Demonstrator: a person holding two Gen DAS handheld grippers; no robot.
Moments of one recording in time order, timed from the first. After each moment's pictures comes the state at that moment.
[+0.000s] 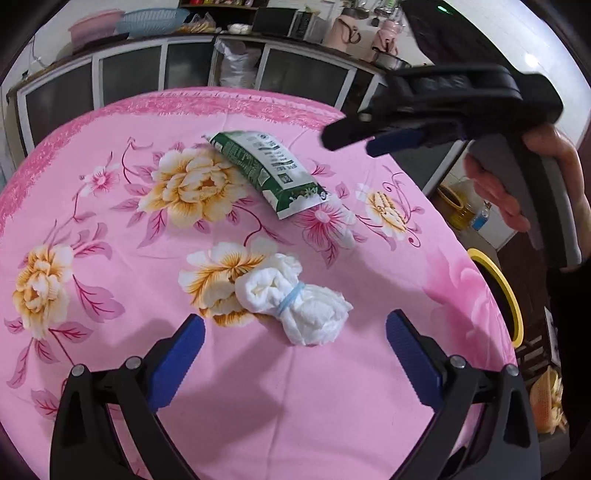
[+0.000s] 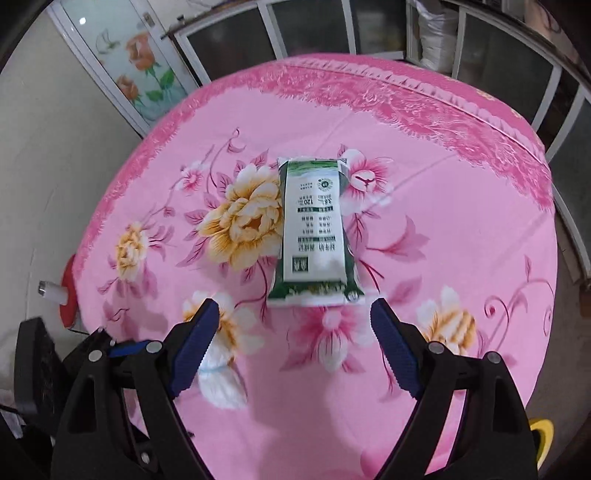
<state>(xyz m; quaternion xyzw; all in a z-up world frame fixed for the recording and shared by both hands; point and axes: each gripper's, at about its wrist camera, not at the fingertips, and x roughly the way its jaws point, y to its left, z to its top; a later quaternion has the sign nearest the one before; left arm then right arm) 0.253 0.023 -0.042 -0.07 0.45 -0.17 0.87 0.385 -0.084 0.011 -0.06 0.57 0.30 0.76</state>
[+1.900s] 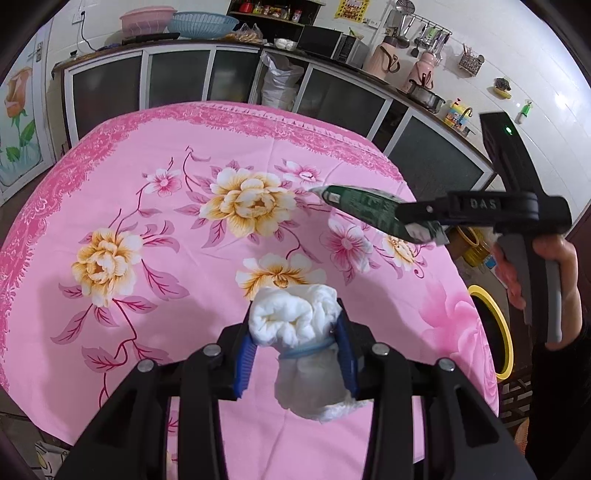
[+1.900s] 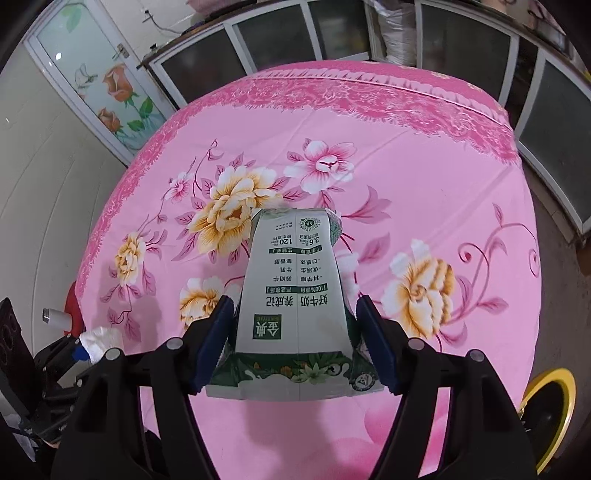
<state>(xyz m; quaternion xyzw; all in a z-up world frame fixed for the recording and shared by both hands) 0.218 0.061 0.007 -0.11 0.43 -0.11 0.89 0.340 -0.137 0.022 0.00 0.55 0.25 0.80</state>
